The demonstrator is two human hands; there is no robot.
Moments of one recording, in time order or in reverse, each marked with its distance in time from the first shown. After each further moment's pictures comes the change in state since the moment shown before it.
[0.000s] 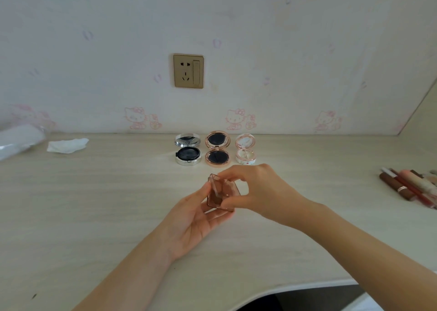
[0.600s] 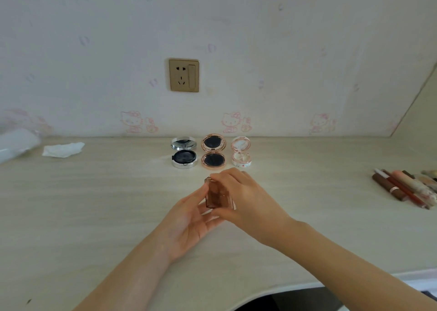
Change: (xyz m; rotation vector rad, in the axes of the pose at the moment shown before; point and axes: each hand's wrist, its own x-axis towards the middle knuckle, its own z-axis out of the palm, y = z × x) left_hand 0.002 -0.002 0.002 0.039 -0.041 0.027; right_hand -0.009 0.003 0.031 -0.176 0.099 -0.085
